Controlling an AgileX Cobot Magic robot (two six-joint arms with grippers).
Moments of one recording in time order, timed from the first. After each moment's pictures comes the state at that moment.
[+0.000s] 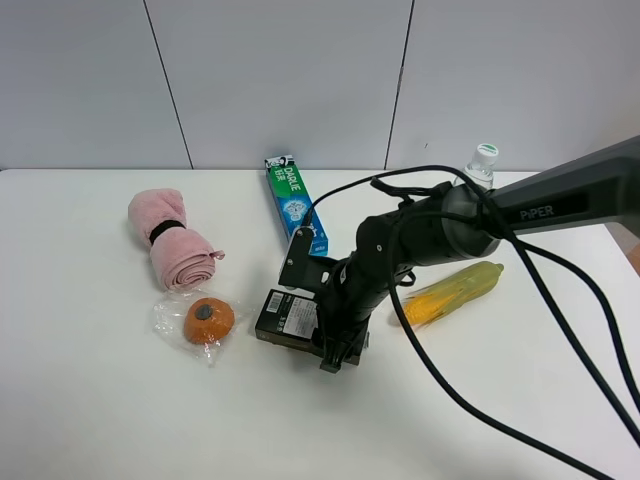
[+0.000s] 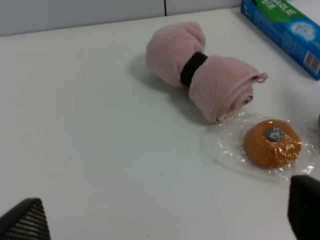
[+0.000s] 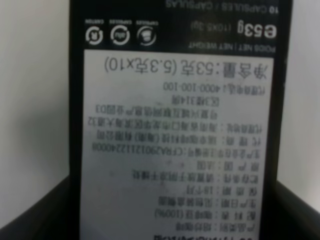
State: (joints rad) left arm 0.03 -0.01 -0.51 -0.06 1.05 0.10; right arm 0.72 2.01 -1.05 0.25 0.38 -0.82
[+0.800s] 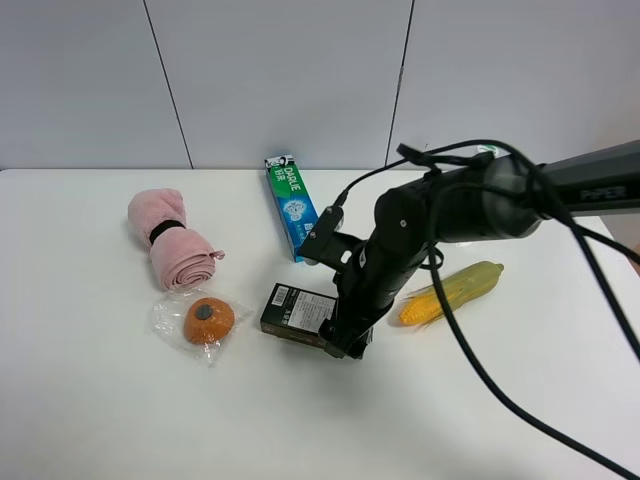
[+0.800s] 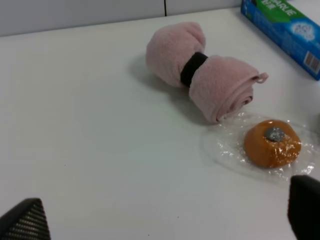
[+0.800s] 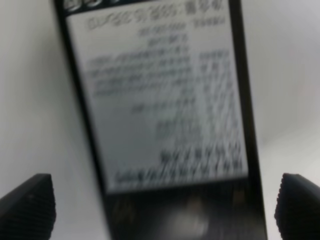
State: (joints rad) left arm 0.03 -0.01 -0.51 -0.06 1.05 0.10; right arm 0.69 1.85 -1.05 0.16 0.59 -0.54
